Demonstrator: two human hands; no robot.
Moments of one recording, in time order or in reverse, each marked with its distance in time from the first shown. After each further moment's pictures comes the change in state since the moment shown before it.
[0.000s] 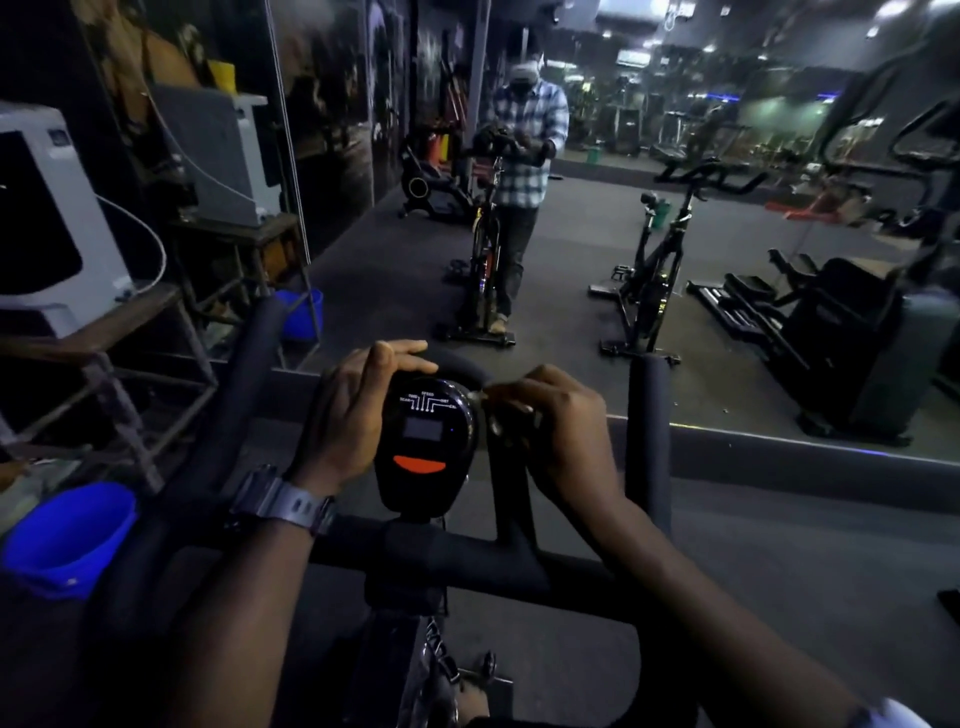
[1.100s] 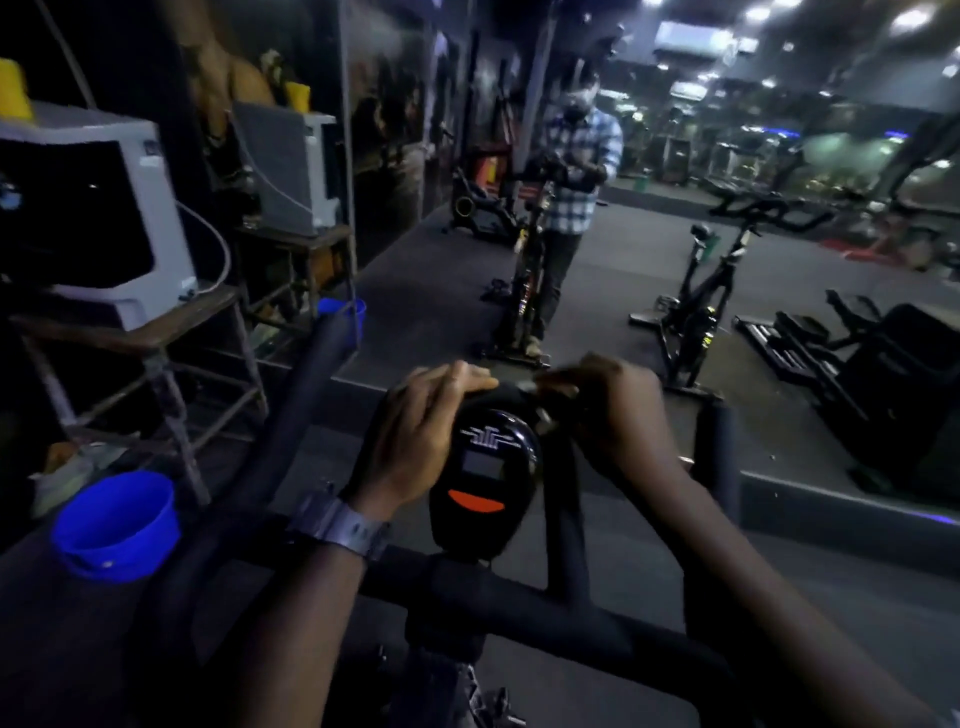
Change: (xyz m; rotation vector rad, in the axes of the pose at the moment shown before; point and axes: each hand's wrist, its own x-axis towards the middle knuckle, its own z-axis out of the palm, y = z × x) left_hand 0.004 0.009 0.005 0.063 0.030 -0.022; right_hand 0.055 0.004 -0.003 -0.105 -0.129 -0.025
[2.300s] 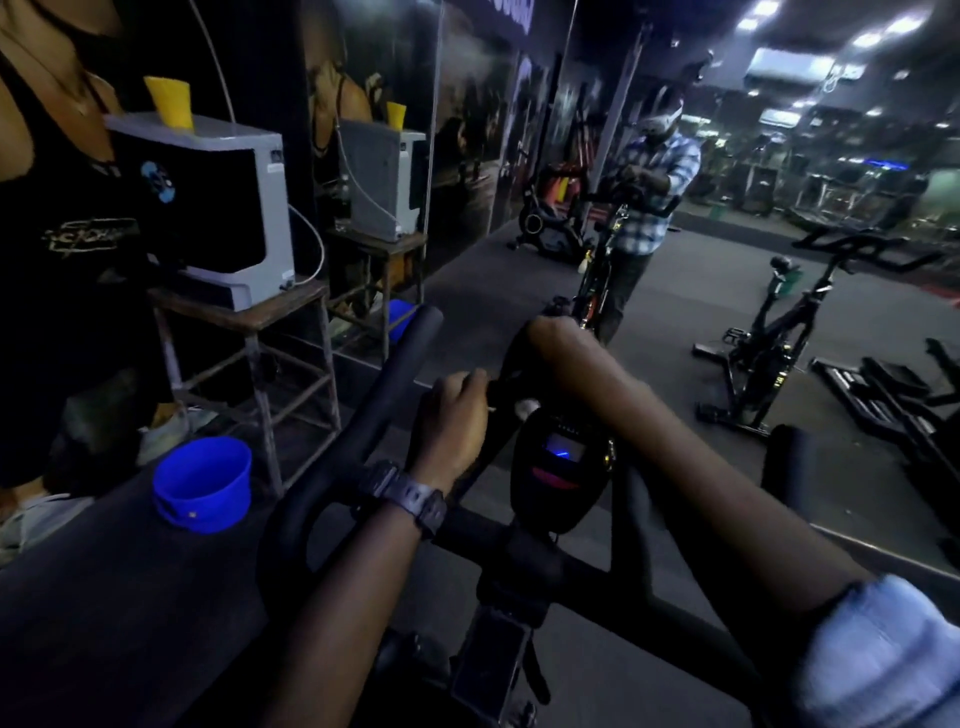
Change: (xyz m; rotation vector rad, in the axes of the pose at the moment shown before) left_hand -0.019 0.020 -0.030 -0.101 0.230 -0.595; right_hand 0.069 -0.094 0.029 -0.158 -0.462 0.021
